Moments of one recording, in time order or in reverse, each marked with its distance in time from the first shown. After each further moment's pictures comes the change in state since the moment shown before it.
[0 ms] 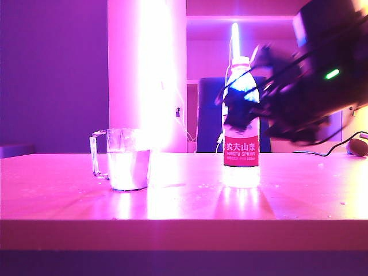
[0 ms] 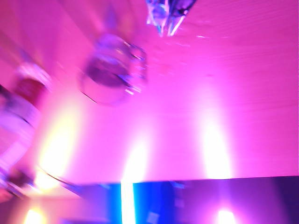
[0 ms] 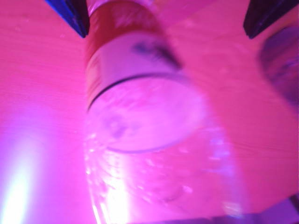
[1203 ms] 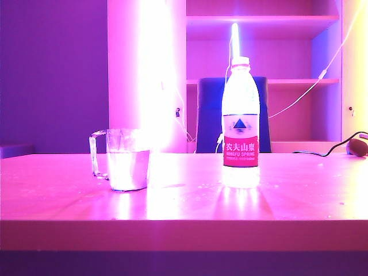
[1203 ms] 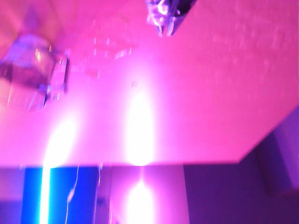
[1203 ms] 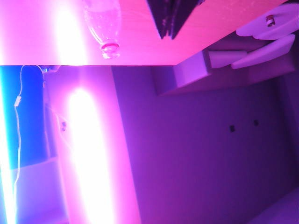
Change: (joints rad) left arm 0.000 -0.393 -0.217 -0.074 -0.318 0.044; right arm 0.048 -1.569 -0.223 -0.737 -0.055 -0.004
